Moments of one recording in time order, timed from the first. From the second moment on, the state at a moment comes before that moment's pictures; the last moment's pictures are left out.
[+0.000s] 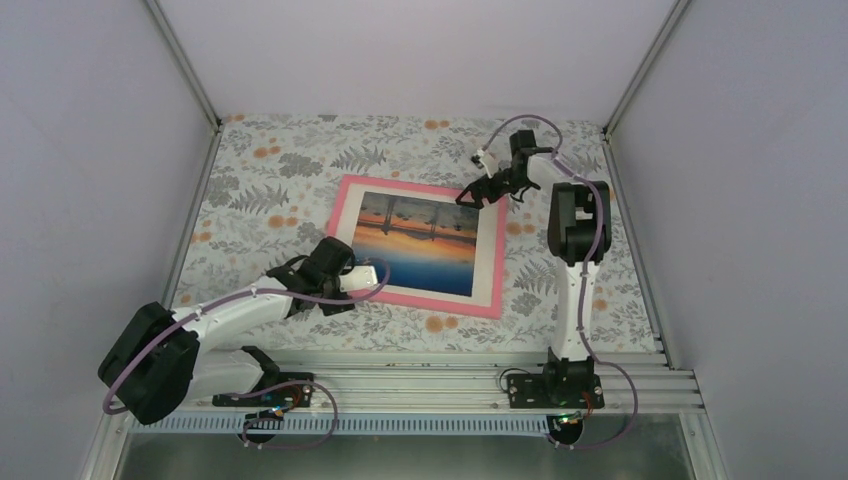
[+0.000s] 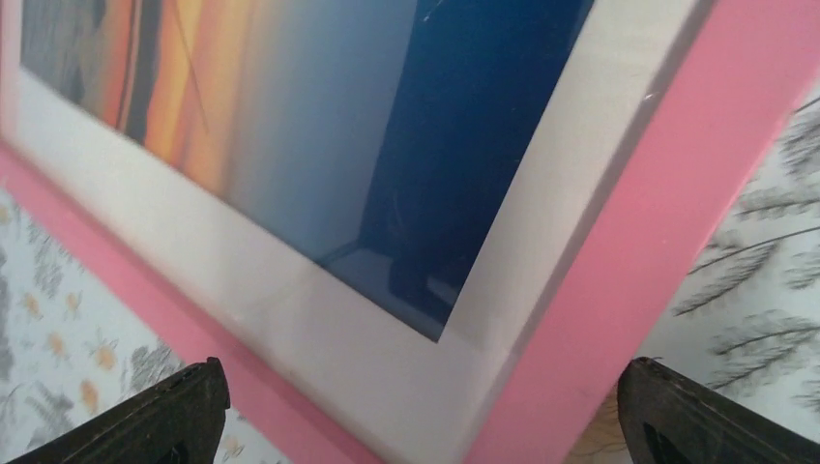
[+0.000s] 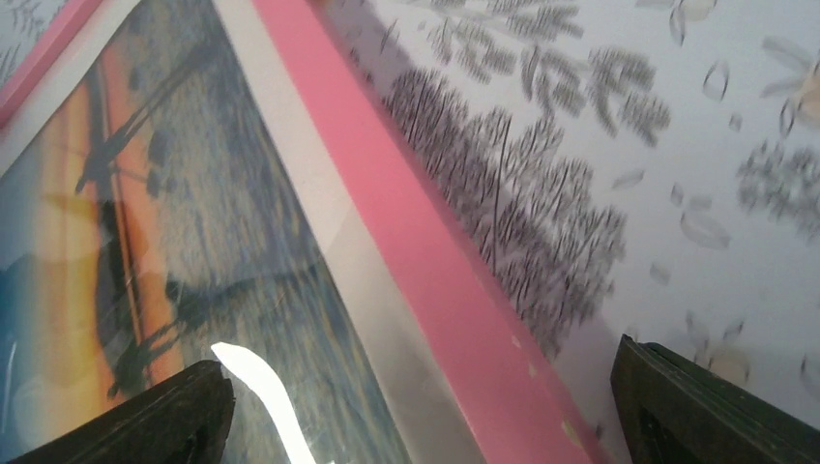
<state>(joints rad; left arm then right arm) -0.66 1.20 0.53 -0.34 -0.18 0.72 0.10 2.36 1.82 -0.74 -0.79 -0.53</state>
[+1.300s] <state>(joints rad) -0.42 1.85 1.13 -0.24 -0.04 0.39 0.36 1.79 0.98 -1.12 -0.68 -0.96</state>
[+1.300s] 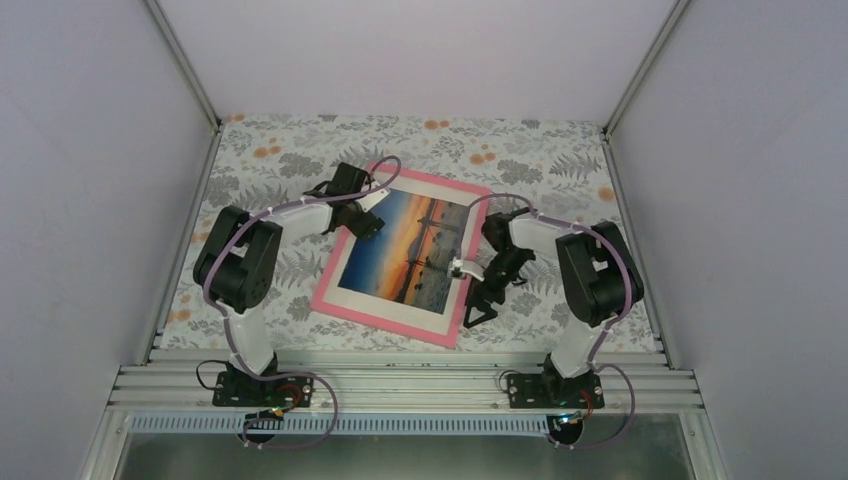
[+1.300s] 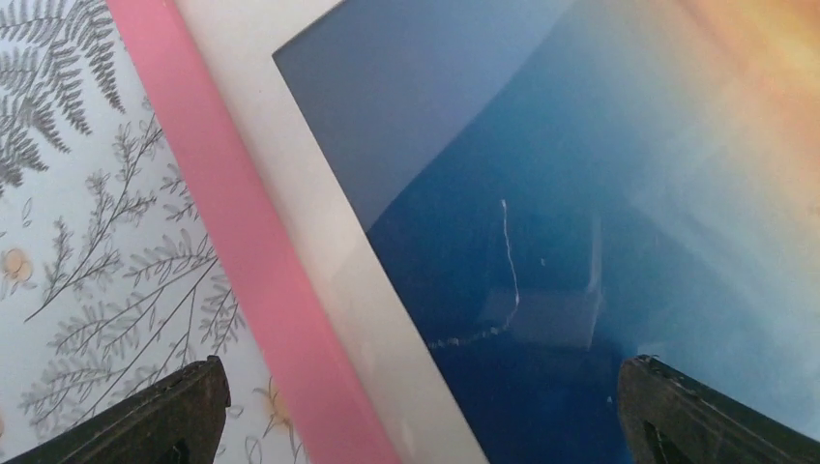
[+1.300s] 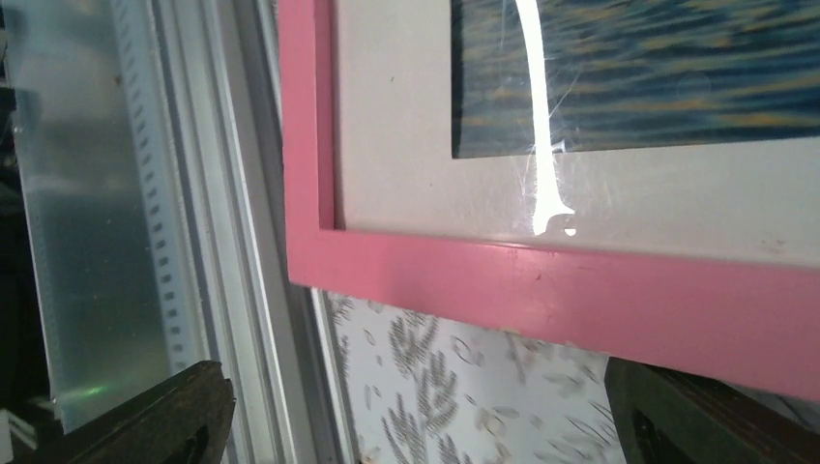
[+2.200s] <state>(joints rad) -0.43 0.95 0.61 -0.71 0.22 0.92 0.19 2.14 1.84 -0.99 -0.73 -0.63</state>
